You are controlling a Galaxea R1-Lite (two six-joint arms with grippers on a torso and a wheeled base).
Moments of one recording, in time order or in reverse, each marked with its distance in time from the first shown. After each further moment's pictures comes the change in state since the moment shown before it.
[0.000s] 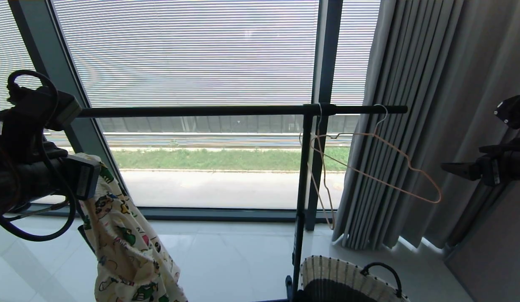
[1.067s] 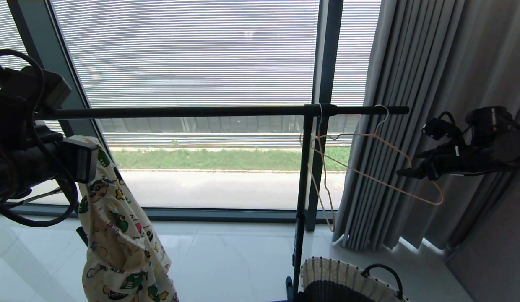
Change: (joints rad) left arm -0.003 -0.004 0.004 -0.129 0.001 0.000; right arm -0.039 0.583 -0.480 0.135 0.265 -0.239
